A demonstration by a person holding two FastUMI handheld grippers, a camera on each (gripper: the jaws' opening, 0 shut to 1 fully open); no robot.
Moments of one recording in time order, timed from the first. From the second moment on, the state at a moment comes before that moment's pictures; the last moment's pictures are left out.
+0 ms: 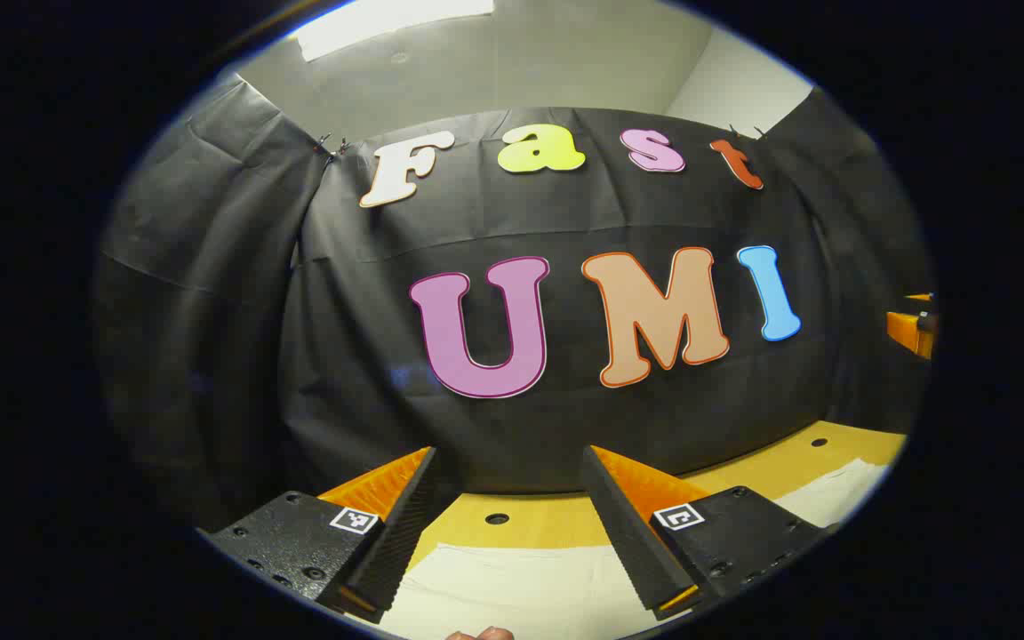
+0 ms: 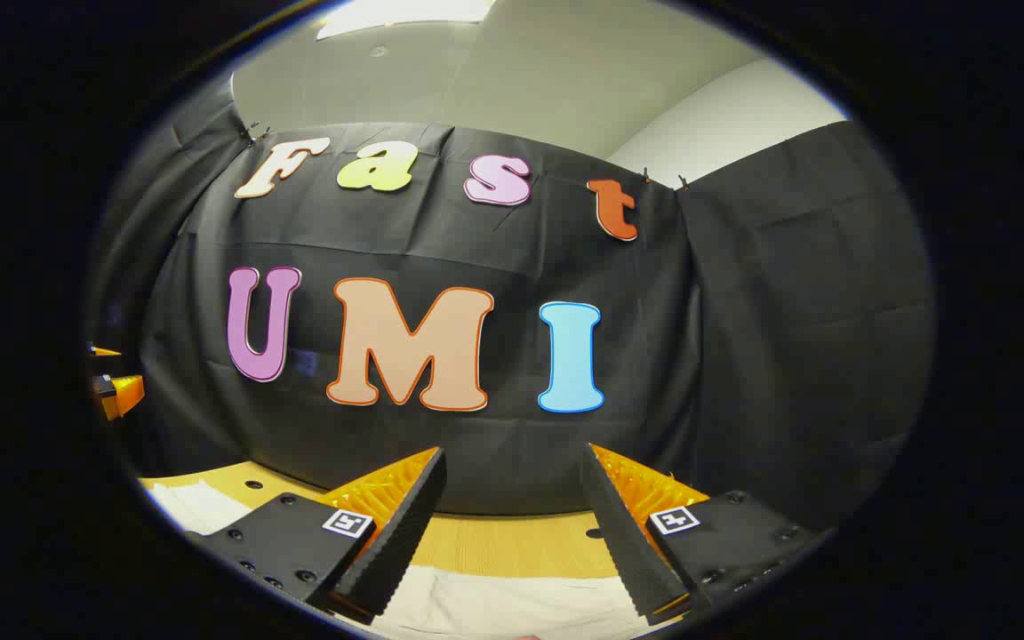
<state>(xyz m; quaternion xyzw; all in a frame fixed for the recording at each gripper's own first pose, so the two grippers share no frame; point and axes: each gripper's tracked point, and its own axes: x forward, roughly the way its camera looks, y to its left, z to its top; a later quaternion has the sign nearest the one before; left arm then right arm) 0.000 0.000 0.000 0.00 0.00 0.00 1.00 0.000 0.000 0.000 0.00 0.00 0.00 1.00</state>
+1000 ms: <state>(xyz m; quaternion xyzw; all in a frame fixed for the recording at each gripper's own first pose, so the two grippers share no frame) -0.020 0.036 -0.024 0.07 0.02 0.01 1.00 -0.007 0.019 -0.007 -0.02 0.01 0.03 1.00</state>
